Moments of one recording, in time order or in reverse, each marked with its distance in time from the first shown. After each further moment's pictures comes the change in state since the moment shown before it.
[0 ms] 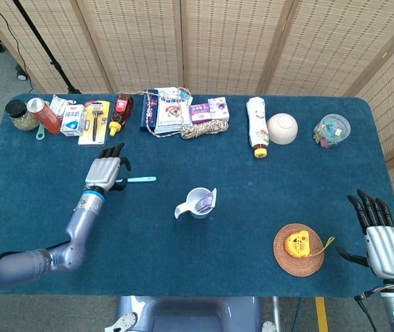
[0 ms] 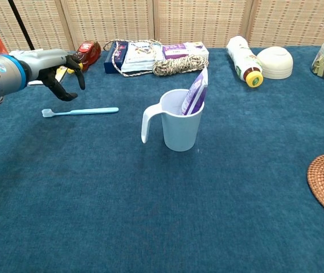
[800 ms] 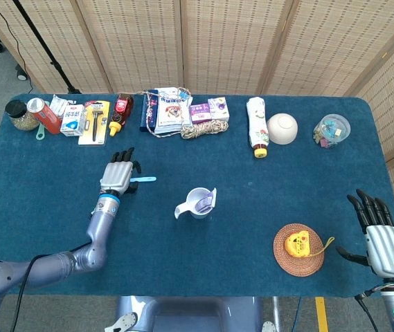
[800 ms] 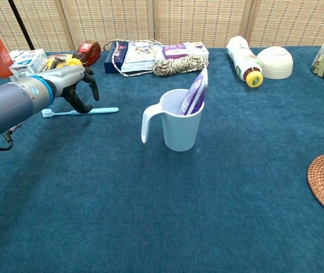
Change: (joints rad) left arm 0.015 -0.205 -0.068 0.211 0.036 -0.002 0.076; right arm 0.007 0.010 -0.003 -0.001 0.005 -0.013 0.021
